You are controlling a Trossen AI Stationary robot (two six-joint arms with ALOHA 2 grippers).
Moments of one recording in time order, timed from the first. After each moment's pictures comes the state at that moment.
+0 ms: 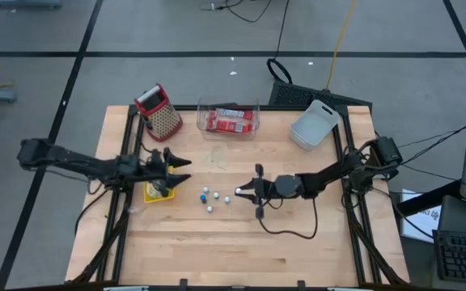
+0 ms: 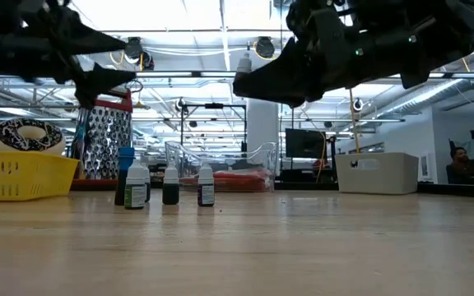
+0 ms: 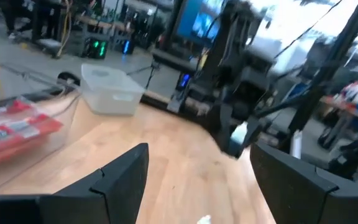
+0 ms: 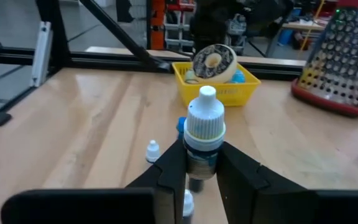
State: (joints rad) left arm -0.11 0.70 0.07 0.68 -0.19 -0.33; right arm 0.21 1.72 0.67 0.87 0.21 0.00
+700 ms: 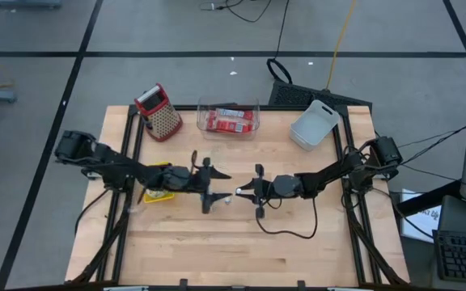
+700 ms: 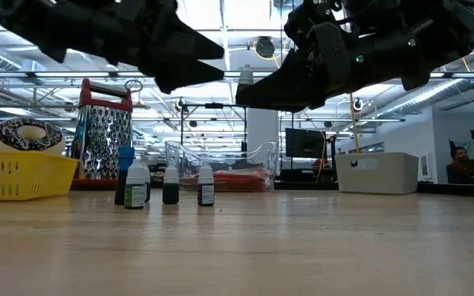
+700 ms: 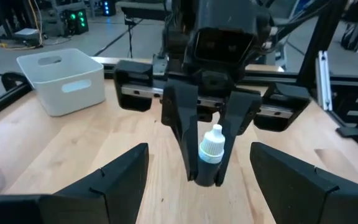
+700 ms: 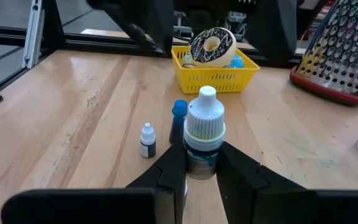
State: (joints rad) left arm -0.19 1.48 0.59 0.70 -0.18 -0.08; right arm 0.20 1.71 0.67 0.81 0.20 -0.01
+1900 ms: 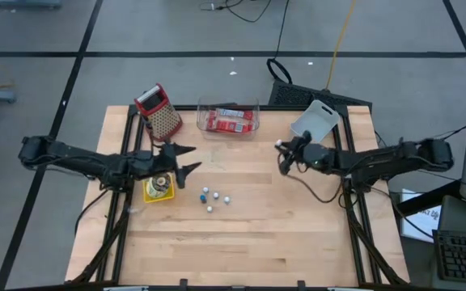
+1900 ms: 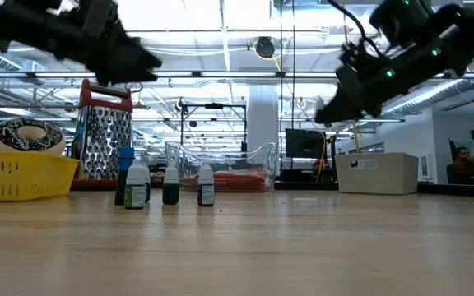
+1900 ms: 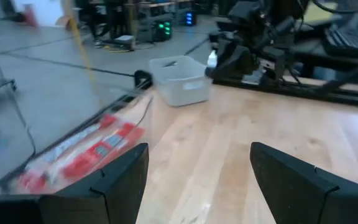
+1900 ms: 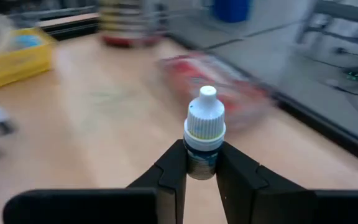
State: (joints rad) left arm -0.08 0.88 0.35 0.35 -0.42 -0.11; right arm -0.11 1.10 0.38 0.32 0.47 0.22
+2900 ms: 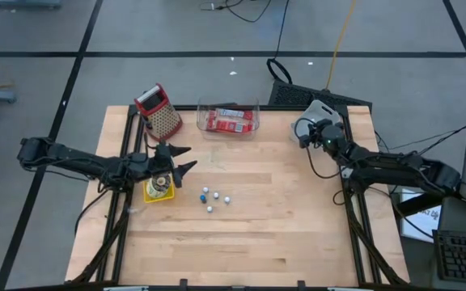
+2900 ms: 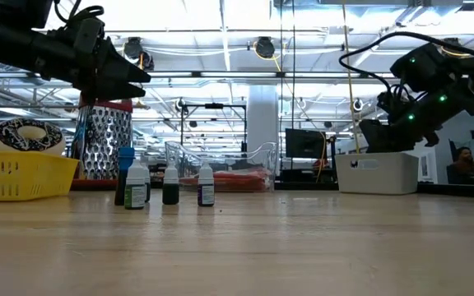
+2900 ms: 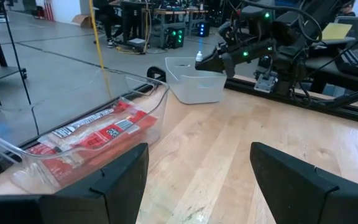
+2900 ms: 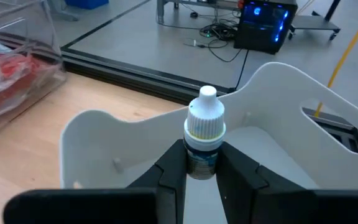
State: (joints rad) left arm -0.08 0.82 0.21 0.48 -0.47 -0.18; right arm -0.68 0.95 0.14 0.37 0.47 0.22
